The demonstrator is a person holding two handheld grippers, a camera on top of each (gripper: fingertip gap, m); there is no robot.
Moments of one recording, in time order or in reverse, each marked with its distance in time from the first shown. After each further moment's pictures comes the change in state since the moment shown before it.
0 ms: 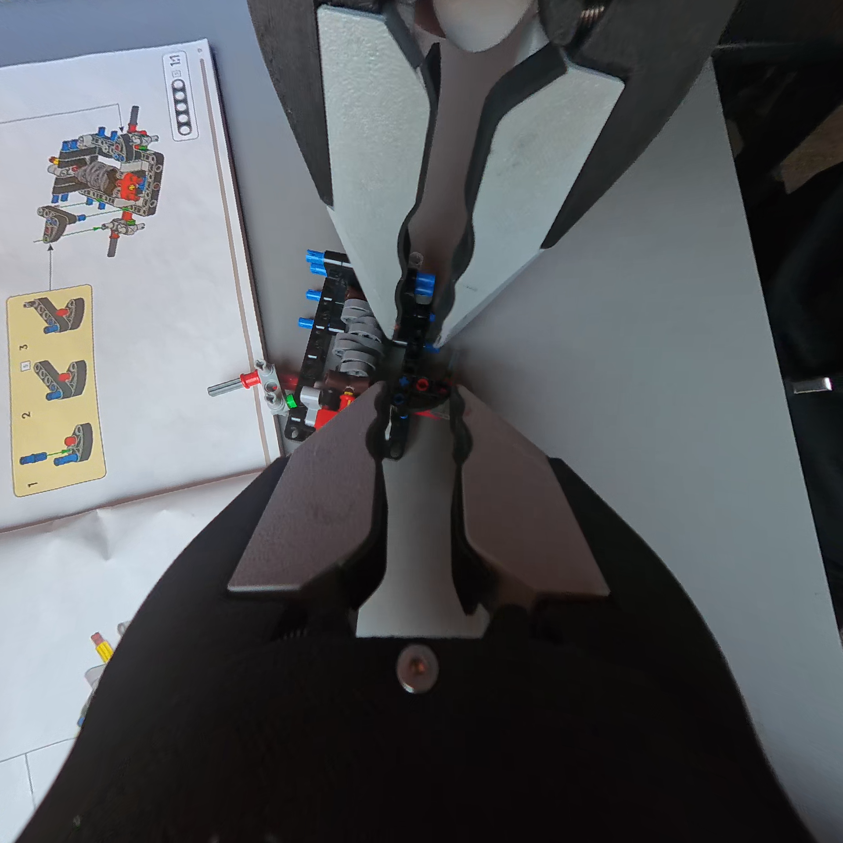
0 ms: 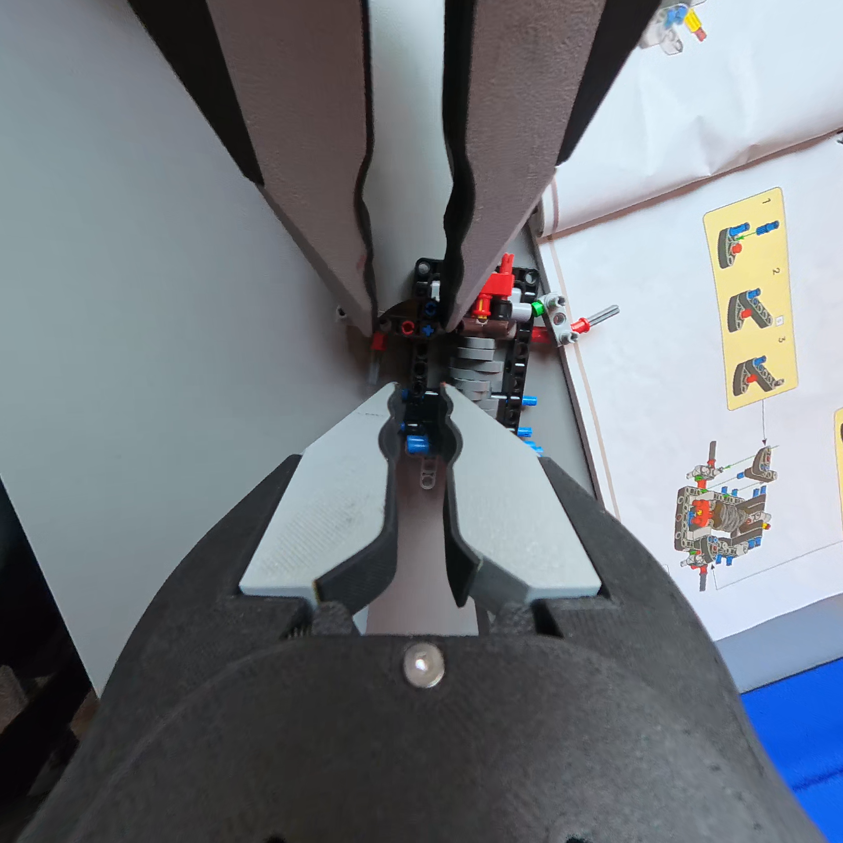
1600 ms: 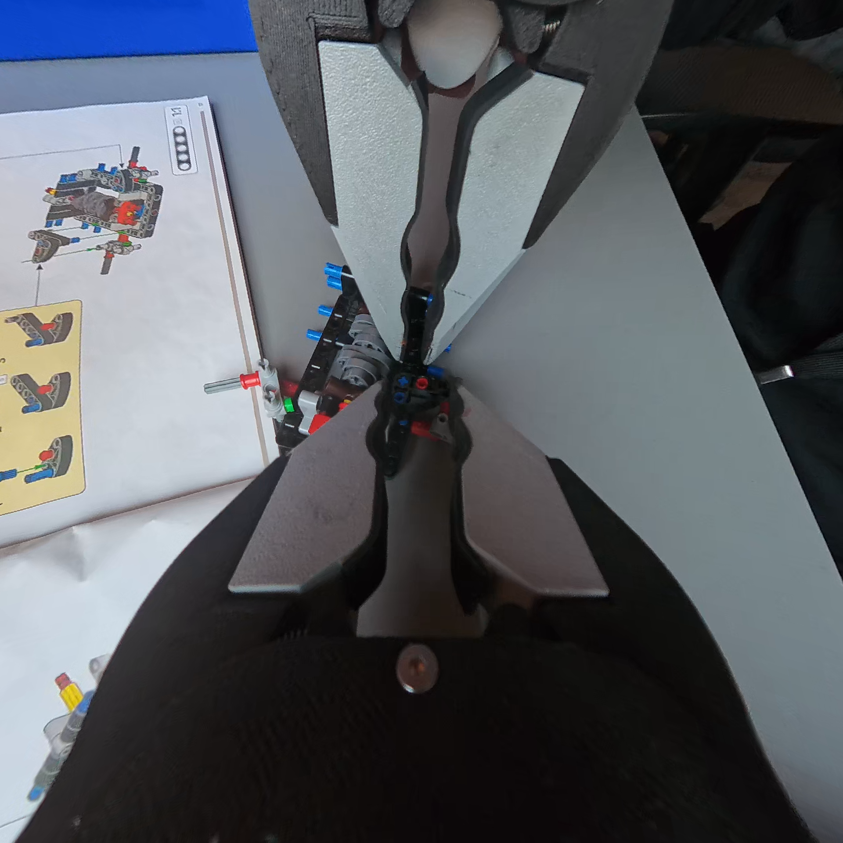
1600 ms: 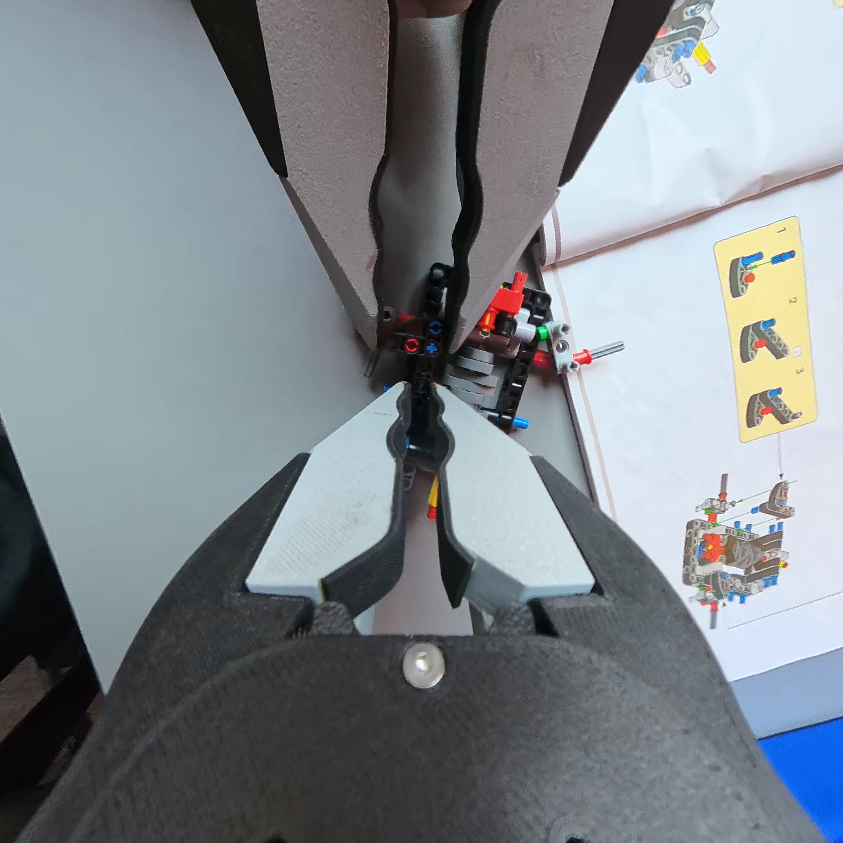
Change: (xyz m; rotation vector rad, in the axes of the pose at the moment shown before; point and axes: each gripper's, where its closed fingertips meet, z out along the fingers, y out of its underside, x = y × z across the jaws) left arm -0.002 0.002 -0.003 0.145 0.089 0.005; right arm 0.001 -0.010 0.004 0.020 -0.061 0.002
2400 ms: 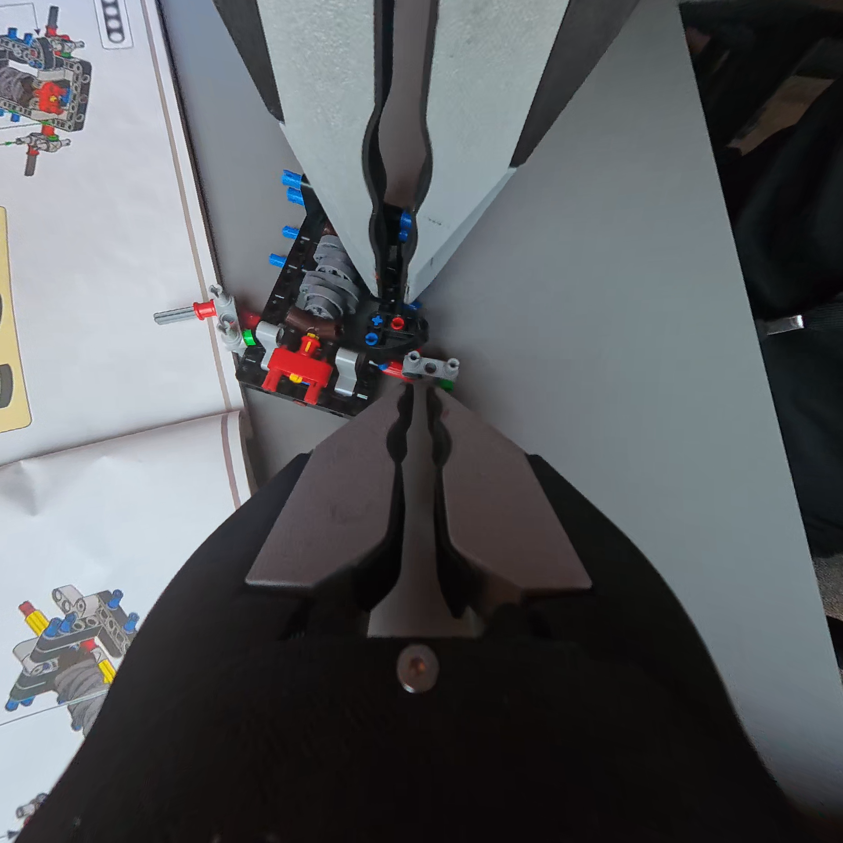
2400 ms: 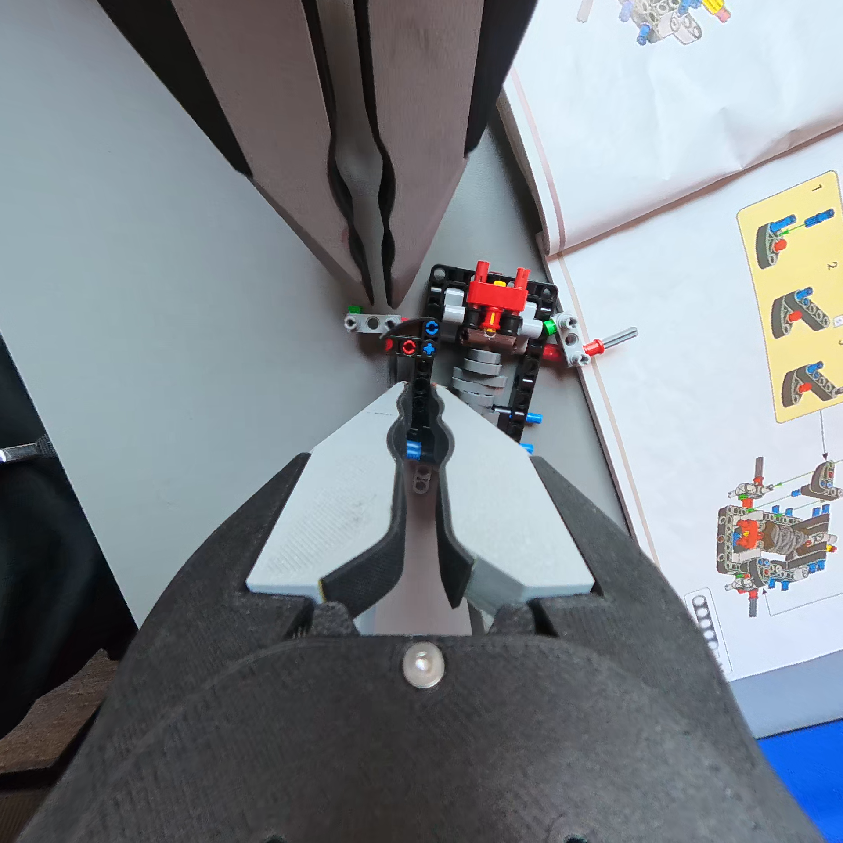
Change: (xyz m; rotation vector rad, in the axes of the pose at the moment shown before) left arm 0.012 0.028 -0.006 -0.159 -0.007 -0.031; right arm -0.004 -0.002 0.001 -0.040 -0.030 0.099
